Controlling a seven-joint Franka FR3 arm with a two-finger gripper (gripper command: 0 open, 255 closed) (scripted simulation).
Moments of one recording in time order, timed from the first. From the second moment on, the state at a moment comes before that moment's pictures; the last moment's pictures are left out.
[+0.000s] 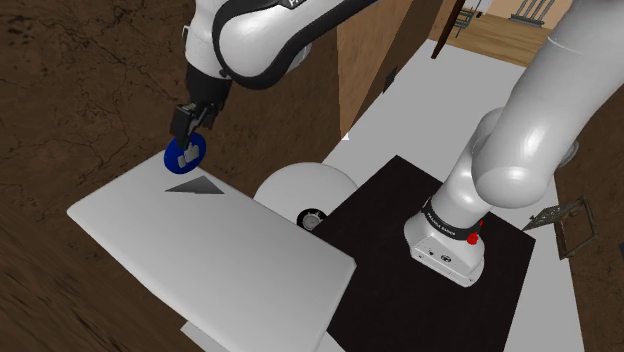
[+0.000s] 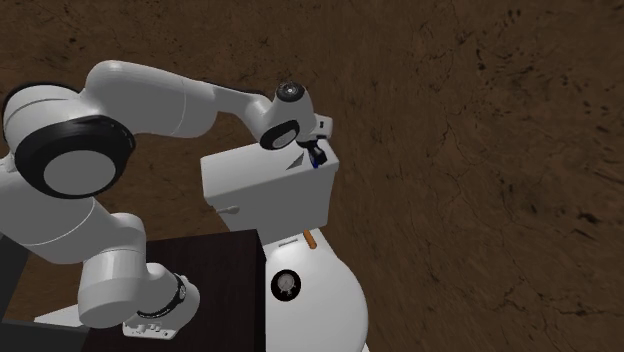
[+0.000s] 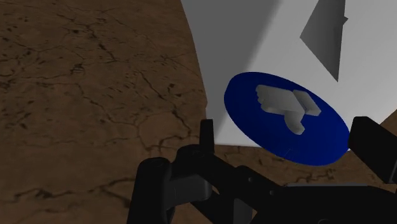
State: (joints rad) arm 0.28 0.05 0.36 -2.19 0.22 2.59 -0.05
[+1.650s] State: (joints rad) arm 0.27 0.01 0.35 -2.15 0.22 2.51 -0.04
